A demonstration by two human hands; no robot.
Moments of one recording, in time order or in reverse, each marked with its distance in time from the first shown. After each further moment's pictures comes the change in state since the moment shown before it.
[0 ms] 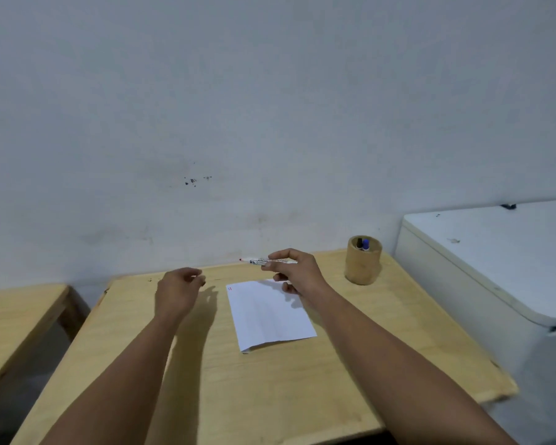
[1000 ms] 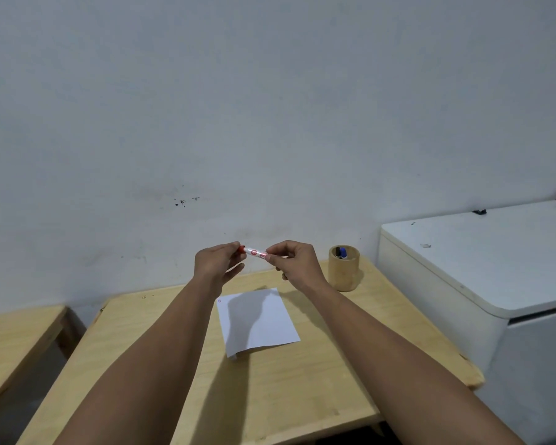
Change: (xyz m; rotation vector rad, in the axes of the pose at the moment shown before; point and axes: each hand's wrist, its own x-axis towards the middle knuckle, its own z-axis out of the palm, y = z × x) left_hand -0.023 0.124 0.035 -0.802 -0.205 -0.185; right_hand -0.022 -0.038 -0.029 -0.170 0.058 -0.351
